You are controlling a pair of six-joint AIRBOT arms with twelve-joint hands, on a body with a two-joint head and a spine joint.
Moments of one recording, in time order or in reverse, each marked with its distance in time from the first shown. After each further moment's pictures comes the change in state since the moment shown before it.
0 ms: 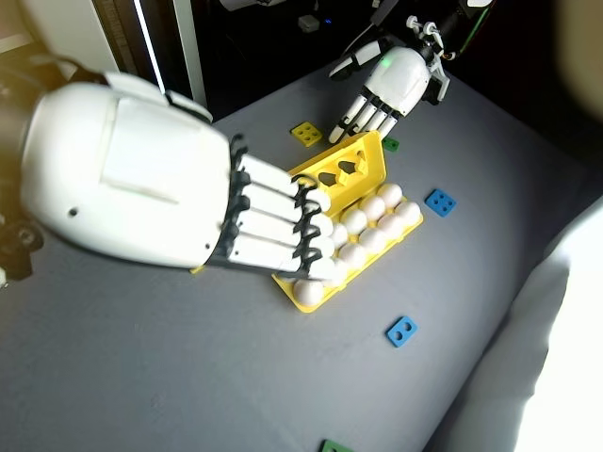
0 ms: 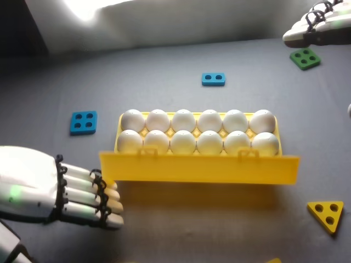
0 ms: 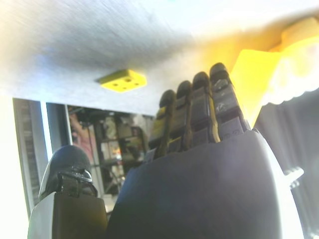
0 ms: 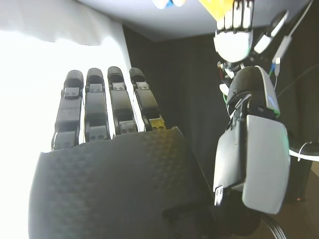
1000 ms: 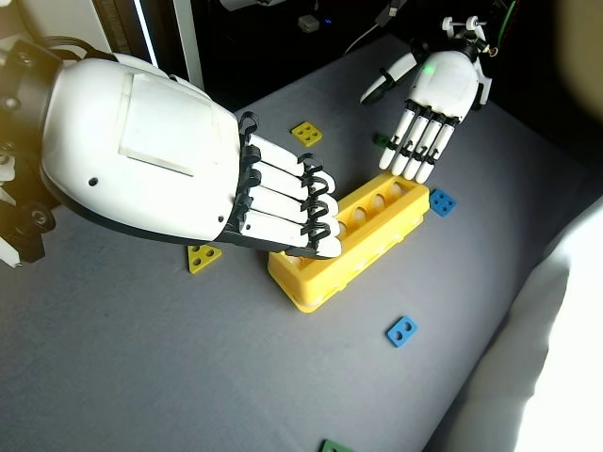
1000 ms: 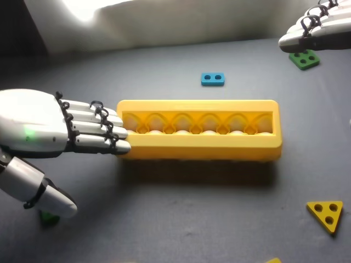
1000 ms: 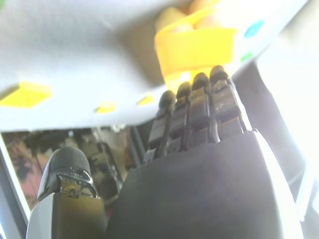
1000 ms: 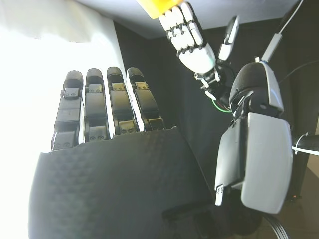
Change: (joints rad) left arm -0.132 -0.036 0.071 -0.072 0.161 0.065; right arm 0.014 0.008 -0.030 -0.024 -0.006 0.013
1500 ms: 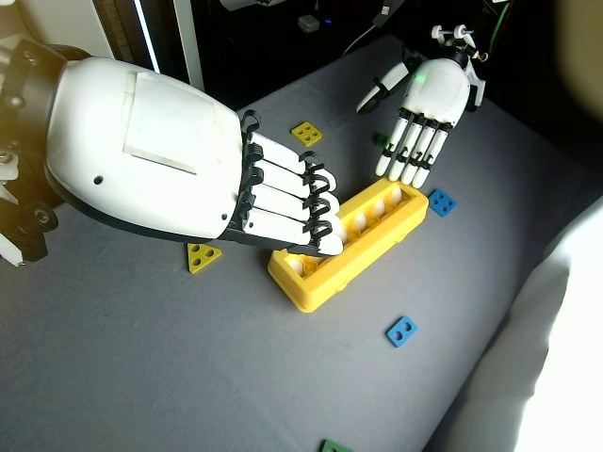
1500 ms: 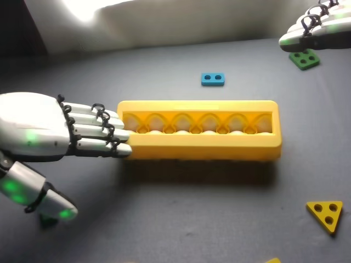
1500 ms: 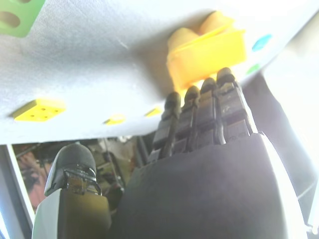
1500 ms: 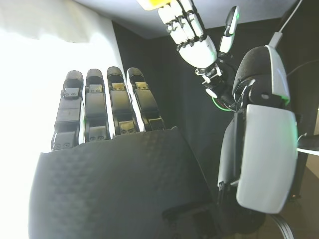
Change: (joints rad) left arm -0.001 0.023 -0.029 0.035 0.005 -0.002; right arm 0.000 0.000 0.000 0.000 0.000 0.000
